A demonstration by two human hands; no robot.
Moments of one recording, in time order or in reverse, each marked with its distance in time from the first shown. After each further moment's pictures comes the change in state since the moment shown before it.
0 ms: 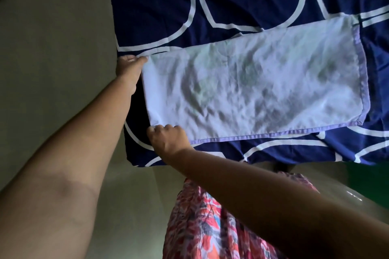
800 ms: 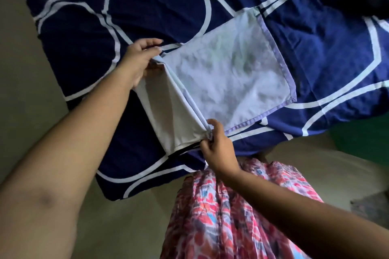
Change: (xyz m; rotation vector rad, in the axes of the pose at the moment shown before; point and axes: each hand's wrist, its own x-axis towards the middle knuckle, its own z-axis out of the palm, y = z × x) left_hand -0.119 0.133 0.160 0.099 -0.588 0.194; right_hand -0.151 0.154 -0.018 0.982 0.536 0.701
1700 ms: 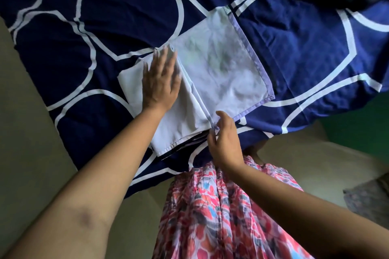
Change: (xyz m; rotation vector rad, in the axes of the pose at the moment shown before) left_hand -0.004 -0.077 0.094 1.091 0.208 0.762; right_hand 0.021 0.043 -0.048 -0.102 0.223 -0.023
